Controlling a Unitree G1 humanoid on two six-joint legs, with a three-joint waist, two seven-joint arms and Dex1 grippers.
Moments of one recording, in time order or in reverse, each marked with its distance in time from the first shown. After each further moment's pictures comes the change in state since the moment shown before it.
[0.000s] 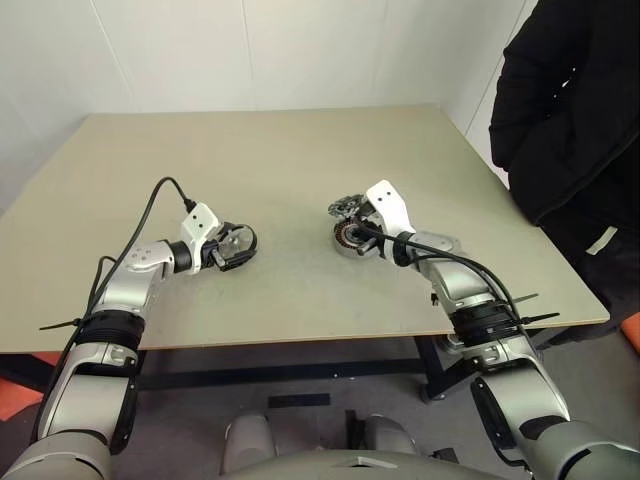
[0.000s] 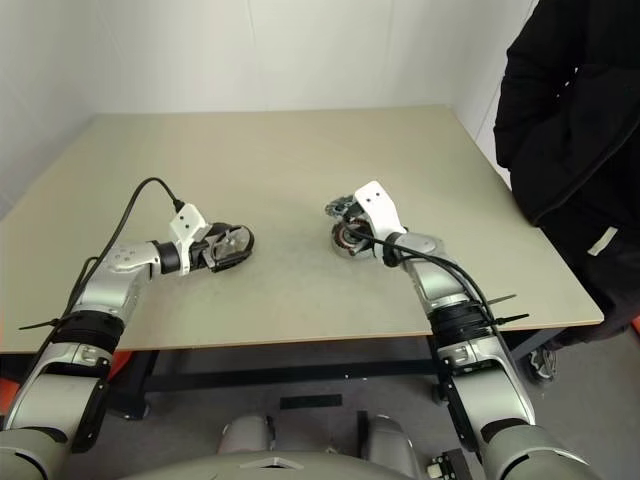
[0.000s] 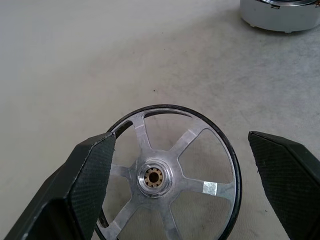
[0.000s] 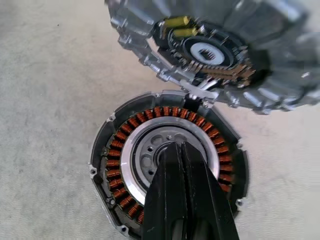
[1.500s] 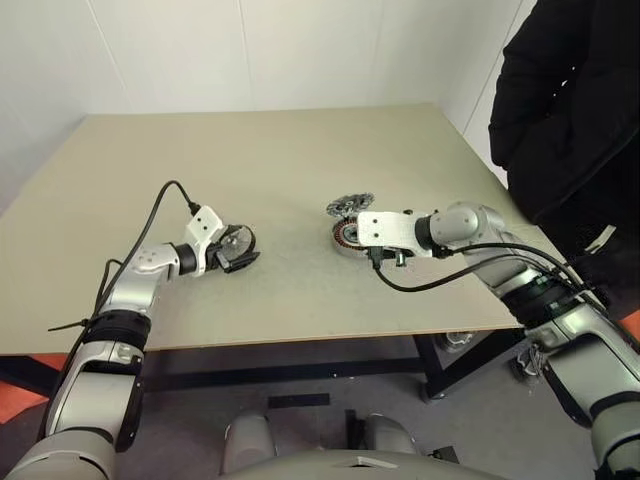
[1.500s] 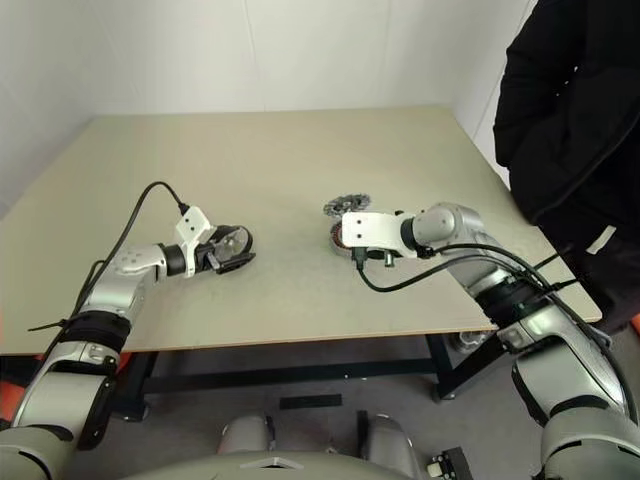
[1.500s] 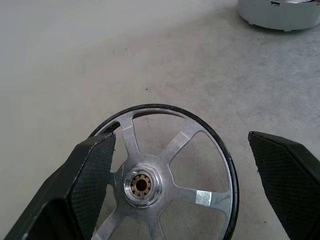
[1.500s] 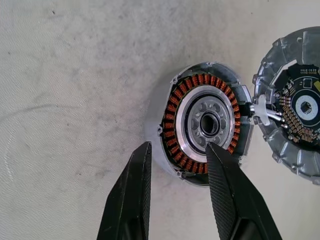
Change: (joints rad) left arm 0.000 -0.027 -0.001 0.041 0.009 -0.019 0.010; right arm -0.183 -0.366 0.384 0.067 -0.266 -0.554 0.517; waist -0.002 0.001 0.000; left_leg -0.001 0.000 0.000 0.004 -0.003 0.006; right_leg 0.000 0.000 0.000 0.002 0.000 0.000
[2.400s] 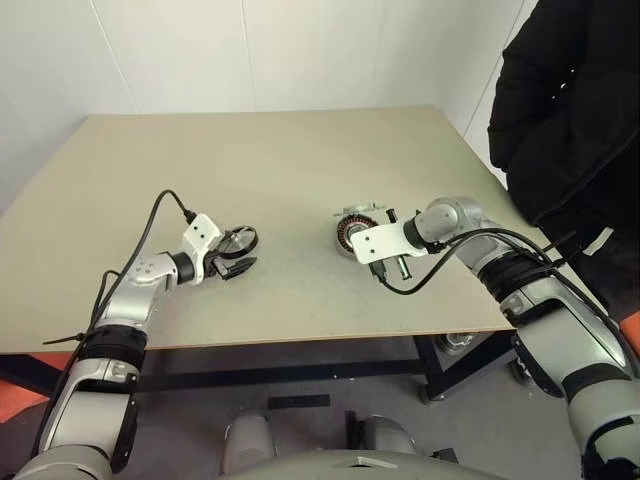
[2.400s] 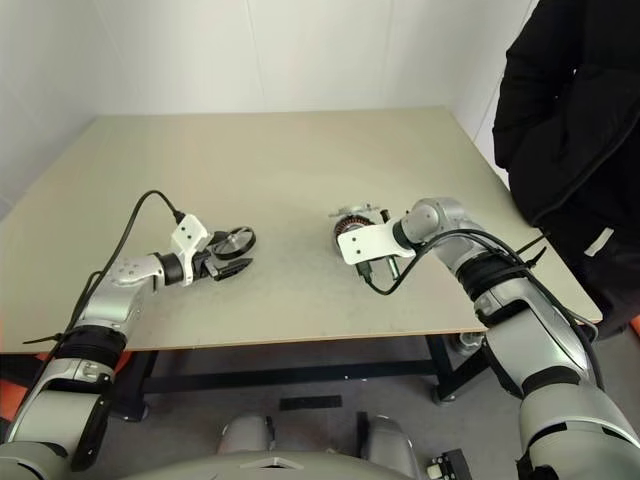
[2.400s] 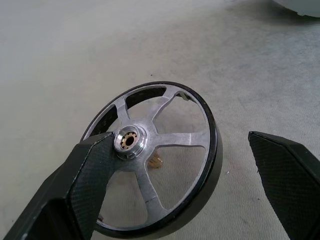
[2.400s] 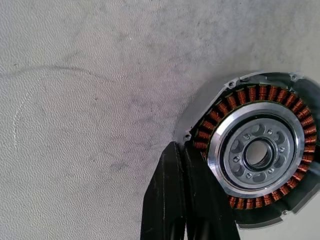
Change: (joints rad) left arm 0.089 0.004 0.013 -0.112 -0.014 0.033 0.061; right arm -0.115 0.109 0.029 0.377 -0.146 -0.342 0.112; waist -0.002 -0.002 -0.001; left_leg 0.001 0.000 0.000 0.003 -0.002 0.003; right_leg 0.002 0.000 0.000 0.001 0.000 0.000
